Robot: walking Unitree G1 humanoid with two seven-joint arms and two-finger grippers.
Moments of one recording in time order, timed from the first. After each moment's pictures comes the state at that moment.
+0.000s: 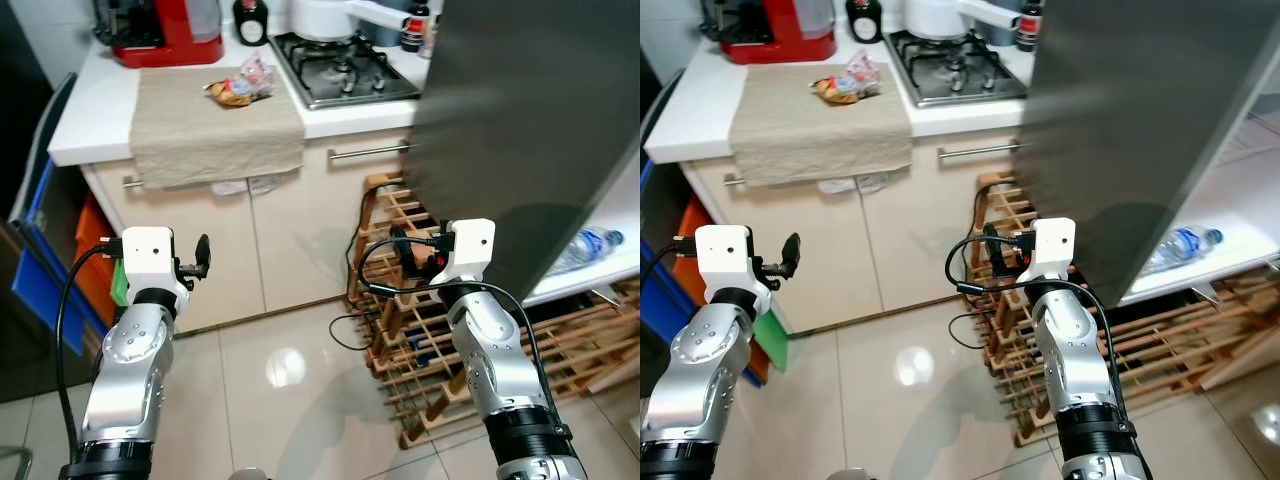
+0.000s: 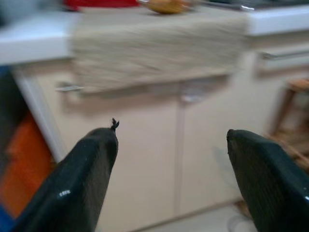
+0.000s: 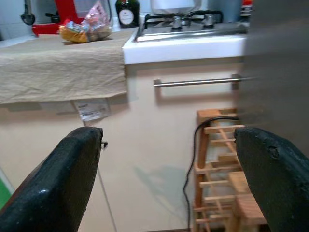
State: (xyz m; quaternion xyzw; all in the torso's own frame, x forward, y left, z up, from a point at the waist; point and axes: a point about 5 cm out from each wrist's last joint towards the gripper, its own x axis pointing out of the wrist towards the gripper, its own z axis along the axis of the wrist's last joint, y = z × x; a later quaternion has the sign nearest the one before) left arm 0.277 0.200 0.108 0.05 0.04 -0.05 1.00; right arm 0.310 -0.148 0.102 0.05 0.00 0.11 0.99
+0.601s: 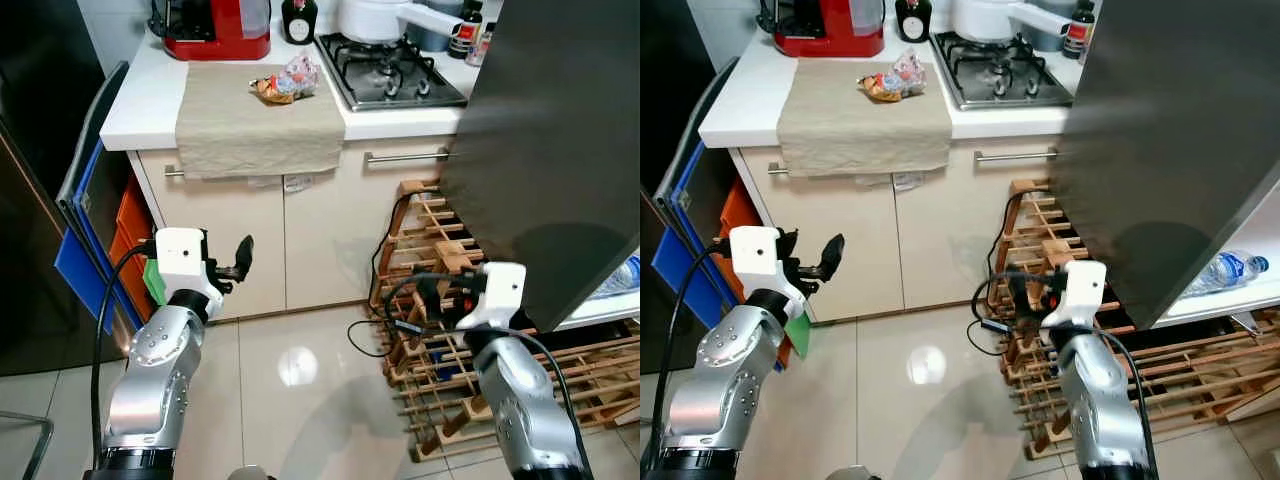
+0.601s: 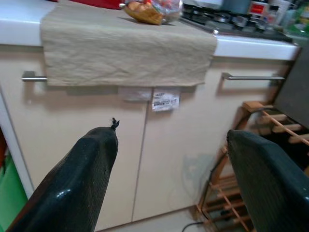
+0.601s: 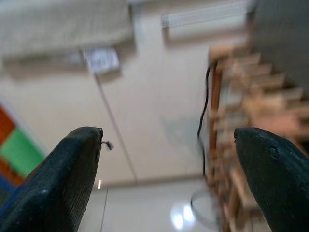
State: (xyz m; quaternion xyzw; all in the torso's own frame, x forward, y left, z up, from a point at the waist) left arm 0.280 0.166 0.117 -0.03 0.03 -0.09 0.99; right arm 0.255 -0.182 0.057 0.10 0.11 0.09 0.99
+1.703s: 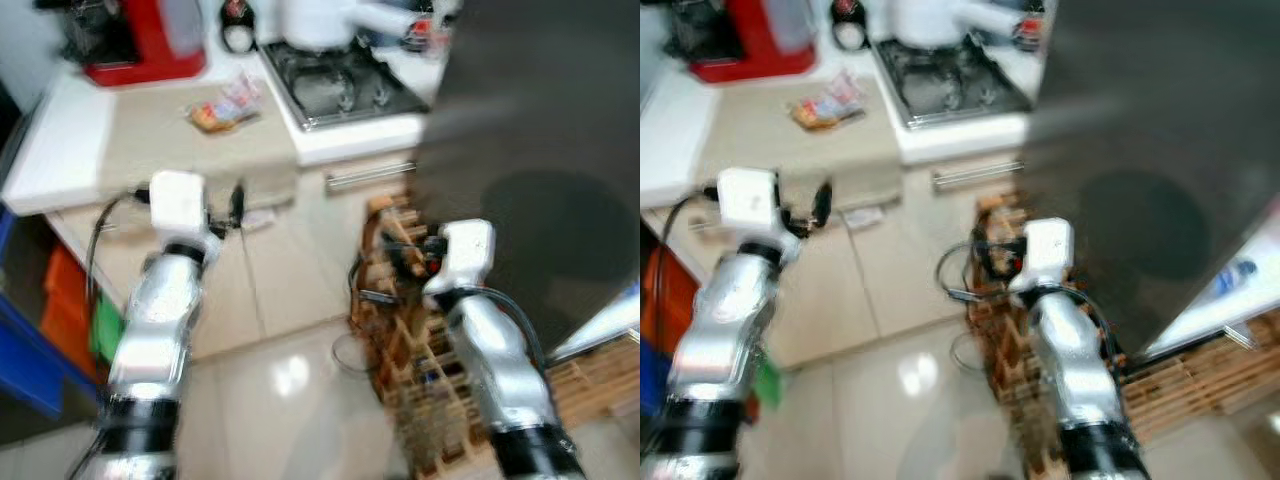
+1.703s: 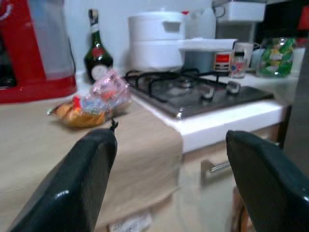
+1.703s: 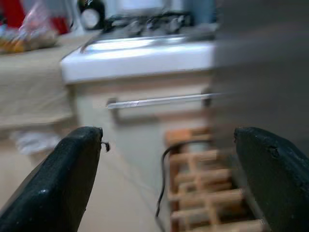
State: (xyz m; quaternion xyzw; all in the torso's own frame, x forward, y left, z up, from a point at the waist) left arm 0.311 0.144 0.167 0.03 -0.08 -0.07 0.99; right arm 0.295 -0.161 0.103 0.04 0.00 0.11 0.99
